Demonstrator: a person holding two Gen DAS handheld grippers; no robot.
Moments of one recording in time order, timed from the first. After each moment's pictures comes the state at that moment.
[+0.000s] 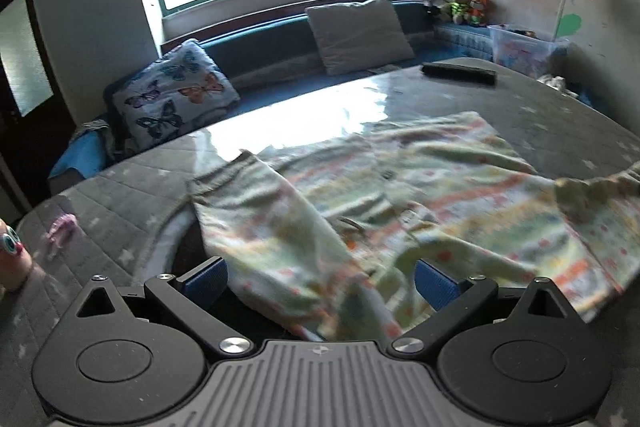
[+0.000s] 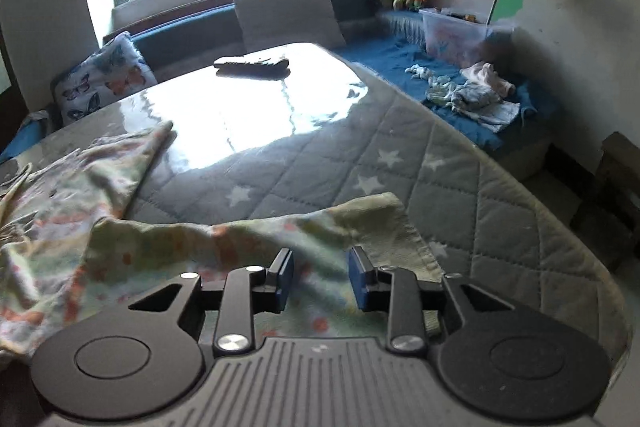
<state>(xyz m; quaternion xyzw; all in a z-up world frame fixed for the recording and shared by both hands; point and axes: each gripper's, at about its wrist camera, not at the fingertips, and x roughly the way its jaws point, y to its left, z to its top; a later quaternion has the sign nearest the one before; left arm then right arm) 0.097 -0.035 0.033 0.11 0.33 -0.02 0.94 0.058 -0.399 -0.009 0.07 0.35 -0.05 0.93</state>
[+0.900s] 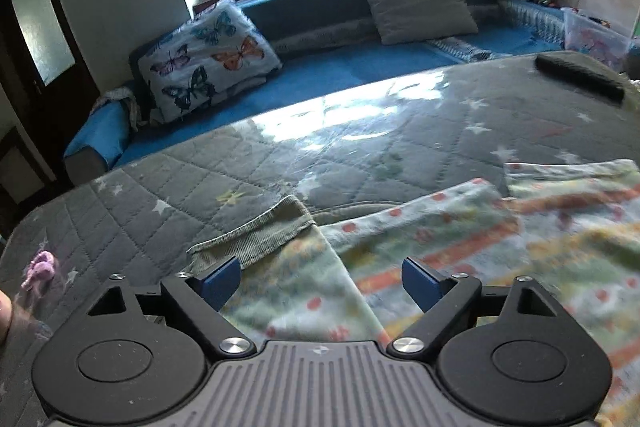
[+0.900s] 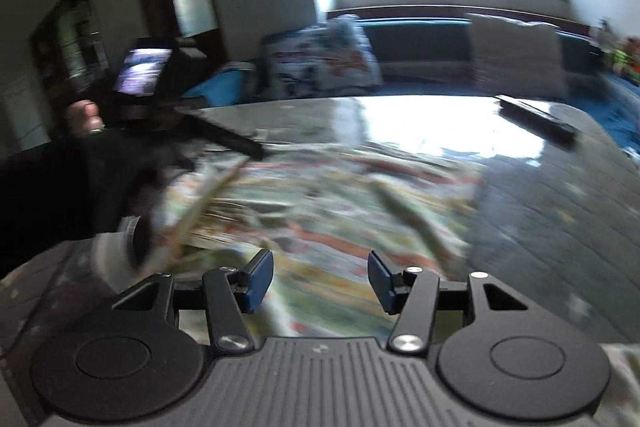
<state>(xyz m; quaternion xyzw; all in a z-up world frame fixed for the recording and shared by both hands) 0.291 0.003 -0.005 0.09 0.39 0.05 0.91 0.094 -0.216 0.035 -0.01 0.32 0.29 0.90</state>
